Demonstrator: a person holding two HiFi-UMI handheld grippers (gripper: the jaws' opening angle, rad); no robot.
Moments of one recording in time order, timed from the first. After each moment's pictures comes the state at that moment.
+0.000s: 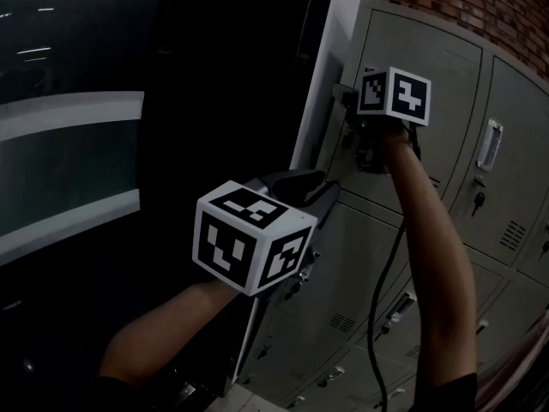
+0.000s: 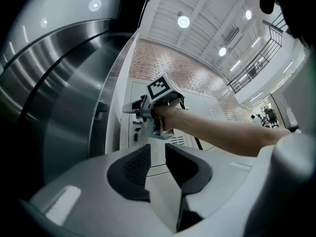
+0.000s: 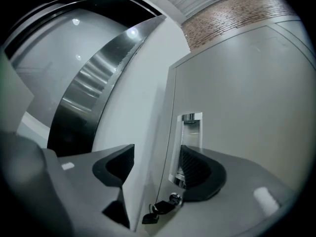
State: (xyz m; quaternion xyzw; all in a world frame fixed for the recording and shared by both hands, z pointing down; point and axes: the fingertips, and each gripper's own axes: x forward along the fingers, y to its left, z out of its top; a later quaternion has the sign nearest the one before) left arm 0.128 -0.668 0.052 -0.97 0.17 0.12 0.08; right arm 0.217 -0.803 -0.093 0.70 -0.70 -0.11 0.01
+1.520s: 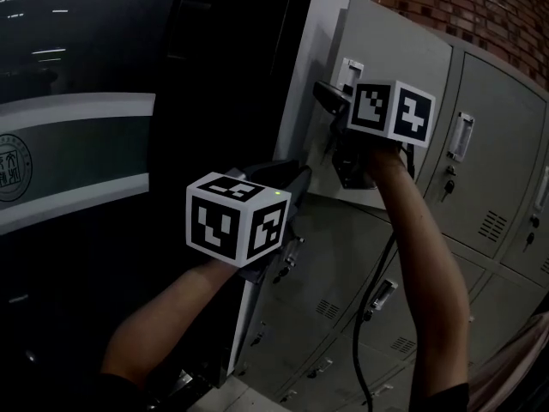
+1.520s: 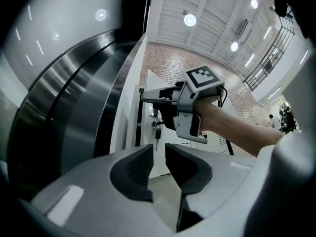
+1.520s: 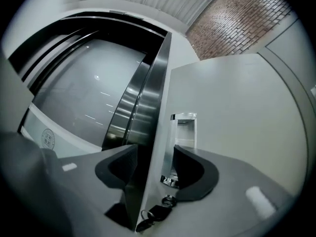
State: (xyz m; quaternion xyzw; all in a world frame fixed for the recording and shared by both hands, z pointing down) left arm 0.117 -0.631 0.046 -0.95 0.27 0.14 0.06; right arm 0.157 -0.684 -0.093 0.60 -0.79 -0.14 -0.04
